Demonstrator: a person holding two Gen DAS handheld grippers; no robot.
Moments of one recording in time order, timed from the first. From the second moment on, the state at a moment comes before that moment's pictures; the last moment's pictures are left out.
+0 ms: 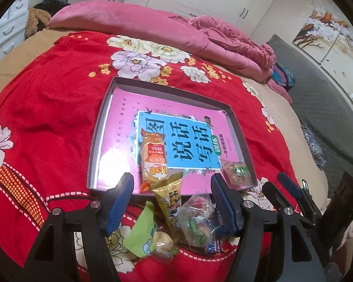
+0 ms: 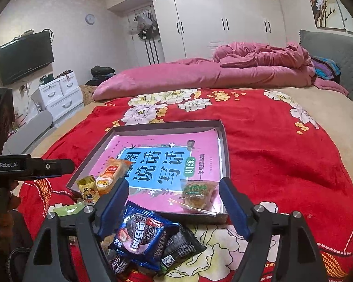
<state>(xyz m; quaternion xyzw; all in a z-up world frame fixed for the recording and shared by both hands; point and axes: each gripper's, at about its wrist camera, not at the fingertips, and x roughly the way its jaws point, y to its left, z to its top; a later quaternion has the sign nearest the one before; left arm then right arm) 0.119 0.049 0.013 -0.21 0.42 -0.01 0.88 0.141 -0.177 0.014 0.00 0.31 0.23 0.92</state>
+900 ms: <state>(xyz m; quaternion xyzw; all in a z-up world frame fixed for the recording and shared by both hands) 0.101 0.029 0.009 -0.18 0.44 -0.02 0.88 0.124 -0.179 0.019 0.00 0.32 0.22 0.92</state>
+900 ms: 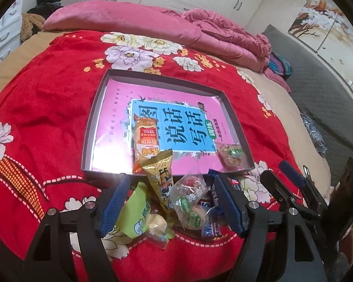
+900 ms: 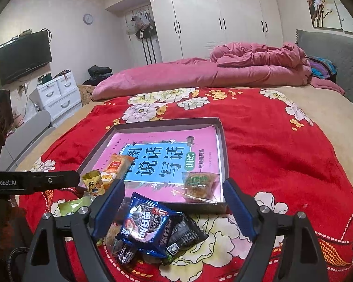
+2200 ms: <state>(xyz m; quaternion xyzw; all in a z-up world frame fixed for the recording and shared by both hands) 0.084 0.012 -0.009 -0.19 0.46 -0.05 0.86 0.101 -0.167 0.007 -0.04 0.35 0.23 0.91</state>
